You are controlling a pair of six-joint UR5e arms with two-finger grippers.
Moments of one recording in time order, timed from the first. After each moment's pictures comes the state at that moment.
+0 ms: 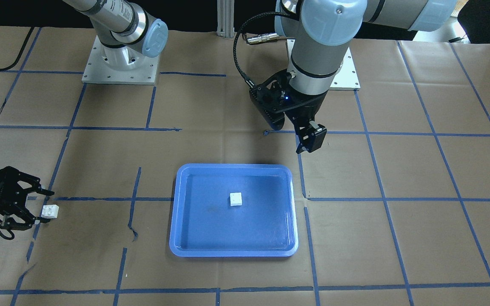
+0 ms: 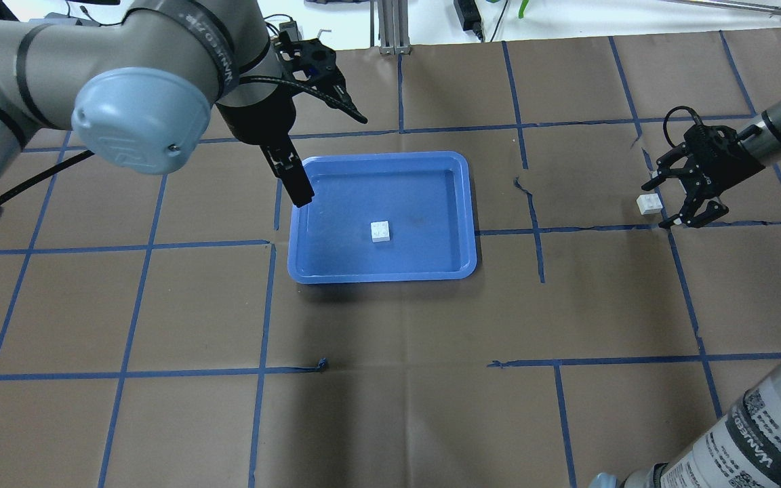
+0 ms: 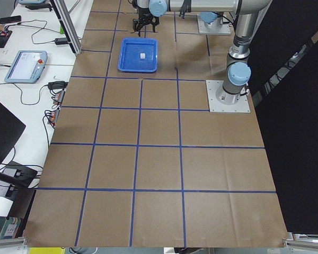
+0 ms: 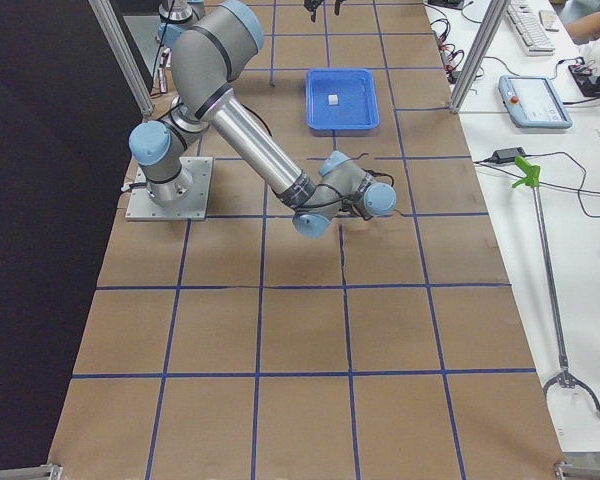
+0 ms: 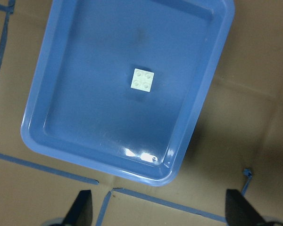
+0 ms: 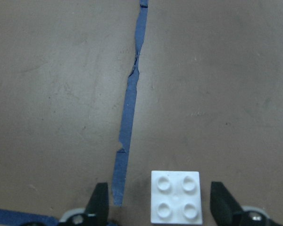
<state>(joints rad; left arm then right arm) -1.74 -1.69 -1.56 -1.47 1.56 0.83 1.01 -0.99 1.63 -1.84 -1.18 -2.31</state>
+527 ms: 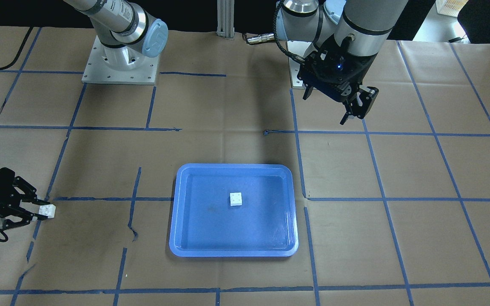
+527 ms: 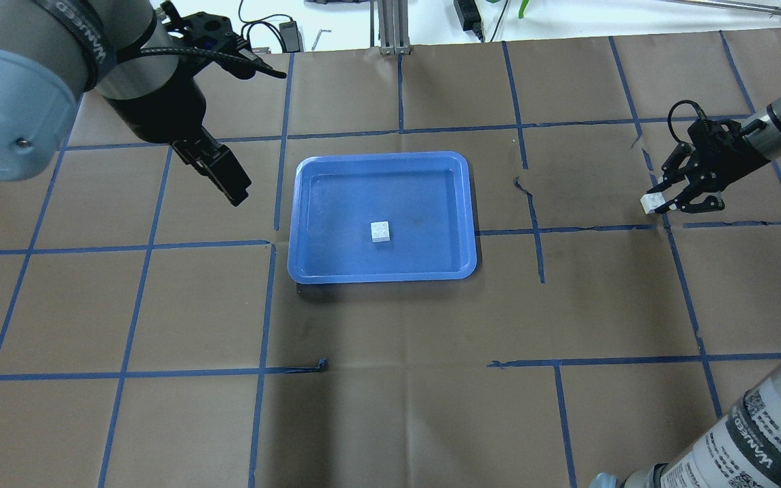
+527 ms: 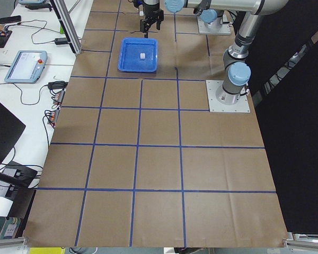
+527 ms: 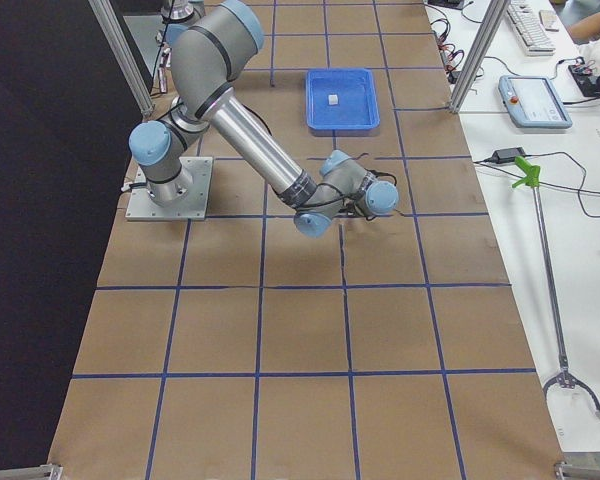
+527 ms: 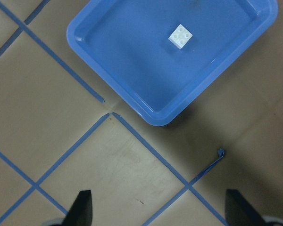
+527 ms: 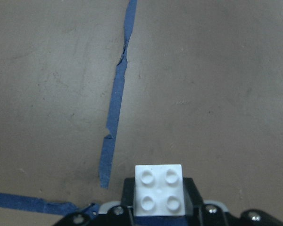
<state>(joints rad) -1.61 -1.56 -1.58 -1.59 1.56 0.63 1.01 -1.00 1.62 -1.87 -1.18 -2.30</state>
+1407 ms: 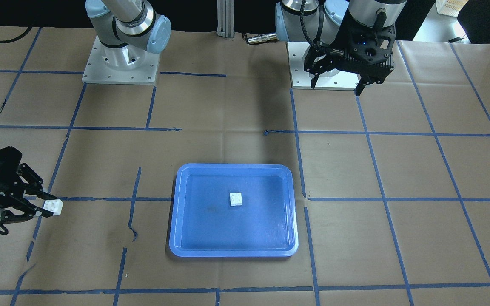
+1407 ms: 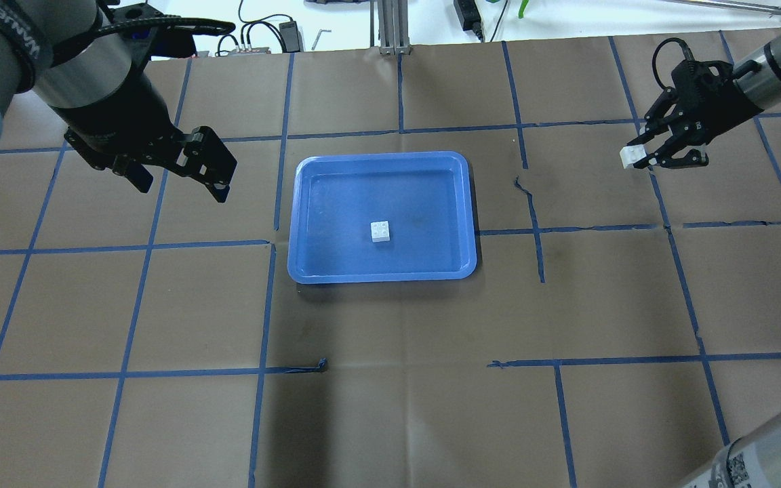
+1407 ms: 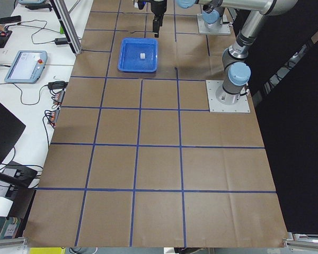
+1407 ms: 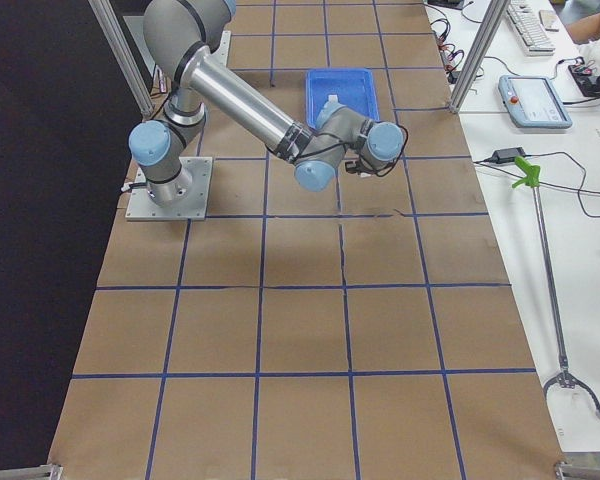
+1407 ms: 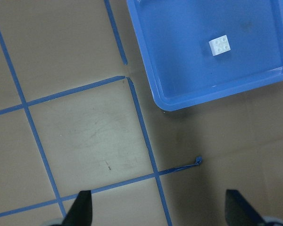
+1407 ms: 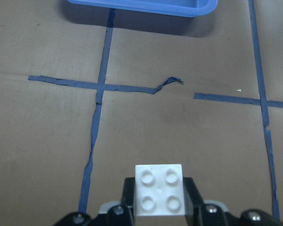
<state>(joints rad) -1.59 -1.49 -1.59 -1.65 1.57 0.15 1.17 -1.19 1.62 -1.84 -1.10 -2.11</state>
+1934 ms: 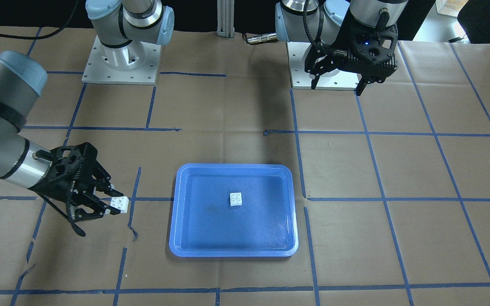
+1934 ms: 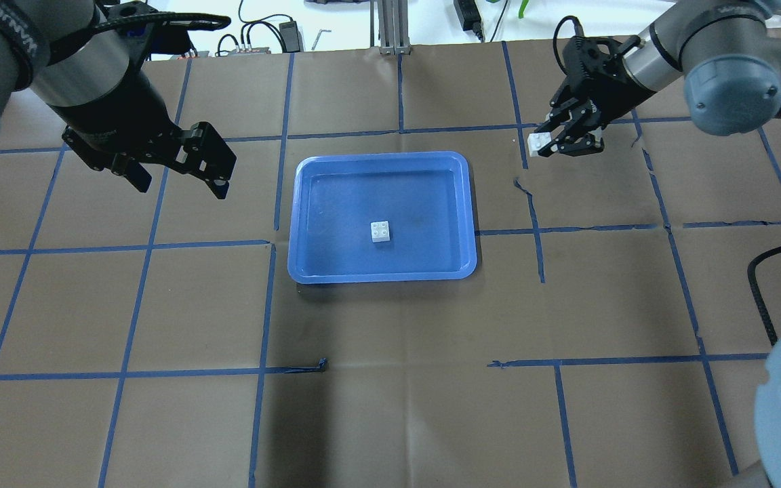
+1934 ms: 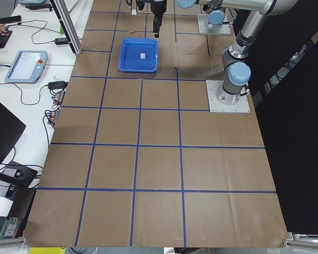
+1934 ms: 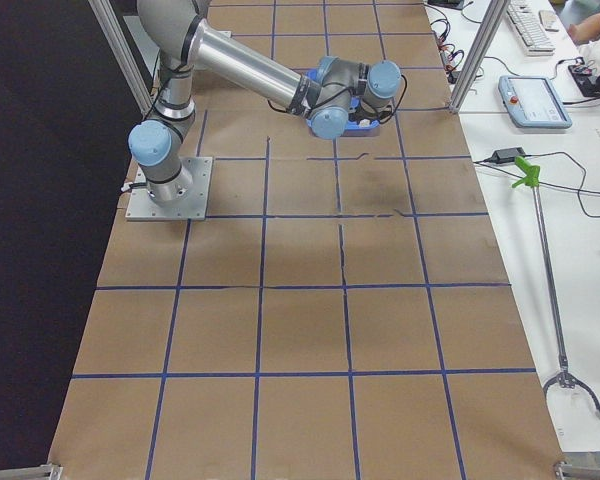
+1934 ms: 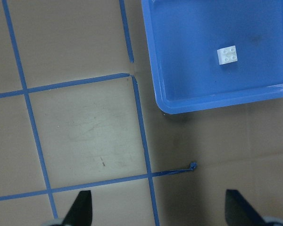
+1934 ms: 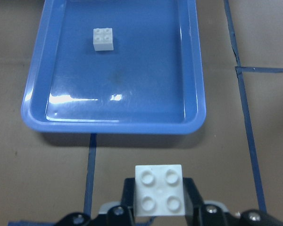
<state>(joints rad) -1.59 -1.49 -1.59 -1.64 1.56 0.13 1.42 -1.22 1.62 -1.95 -1.06 -1.75</state>
